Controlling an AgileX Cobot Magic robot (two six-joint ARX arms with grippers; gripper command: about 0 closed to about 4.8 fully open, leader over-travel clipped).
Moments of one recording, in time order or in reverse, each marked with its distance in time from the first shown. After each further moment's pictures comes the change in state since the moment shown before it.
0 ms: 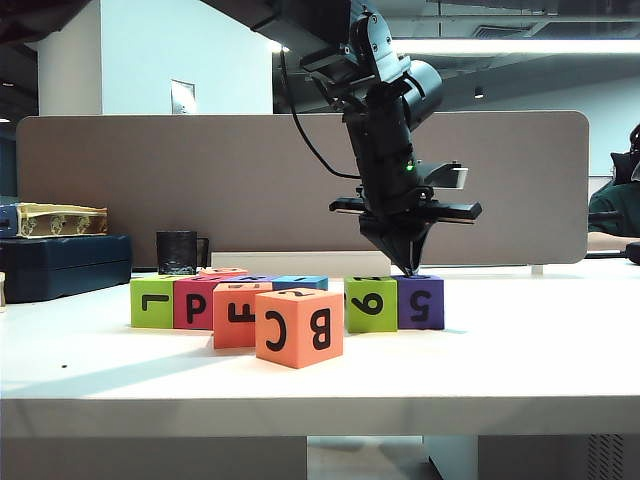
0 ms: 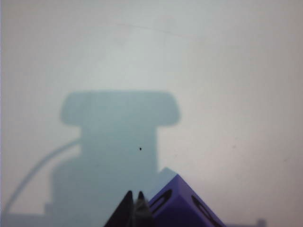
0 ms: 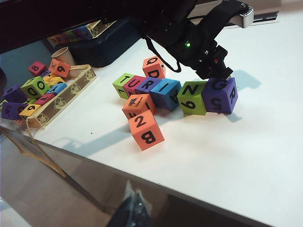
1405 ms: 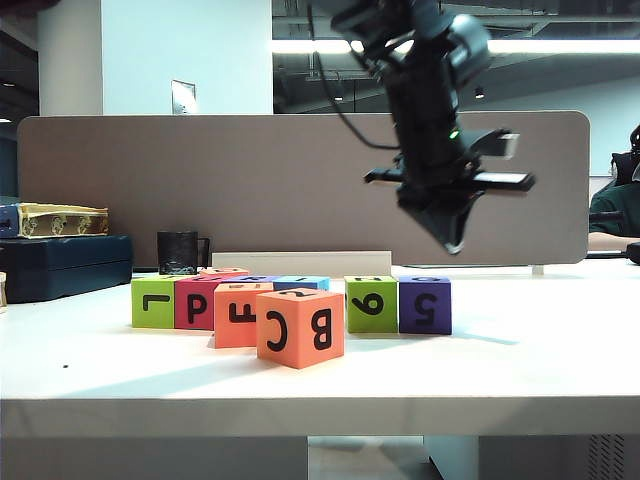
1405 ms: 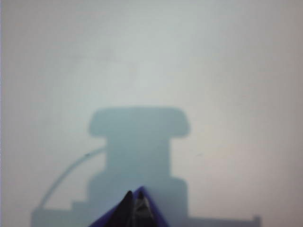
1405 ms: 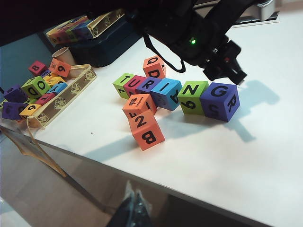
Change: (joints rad) left arm -0.104 -0.042 0.006 -0.005 -0.059 0.003; right arm 0.000 0.000 0.000 0.000 0.000 0.000
